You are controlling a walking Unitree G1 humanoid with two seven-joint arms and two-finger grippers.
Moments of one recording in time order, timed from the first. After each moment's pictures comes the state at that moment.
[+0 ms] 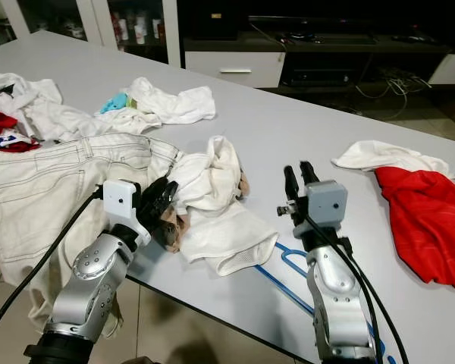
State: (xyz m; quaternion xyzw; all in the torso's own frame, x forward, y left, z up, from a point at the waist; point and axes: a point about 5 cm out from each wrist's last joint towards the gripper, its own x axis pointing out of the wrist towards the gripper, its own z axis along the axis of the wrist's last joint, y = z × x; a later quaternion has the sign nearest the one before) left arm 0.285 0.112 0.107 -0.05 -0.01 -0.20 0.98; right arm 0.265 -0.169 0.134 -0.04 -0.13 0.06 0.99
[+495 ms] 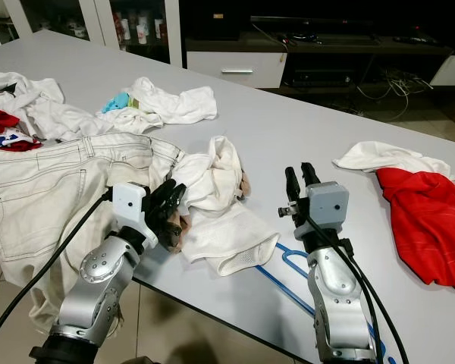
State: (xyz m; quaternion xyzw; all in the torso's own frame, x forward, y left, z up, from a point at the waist) left arm 0.283 0.104 0.106 -0.04 -0.02 -0.22 0.98; right arm 0.261 -0.170 0.129 -0.04 -0.12 0.05 0.99
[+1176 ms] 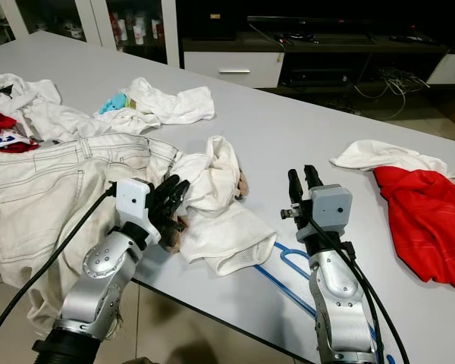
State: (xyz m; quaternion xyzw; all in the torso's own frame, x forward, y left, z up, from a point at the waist) left arm 0.287 0.100 0.111 -0.03 -0.03 -0.23 0.97; right arm 0.259 -0.174 0.127 -0.04 -0.11 0.04 0.99
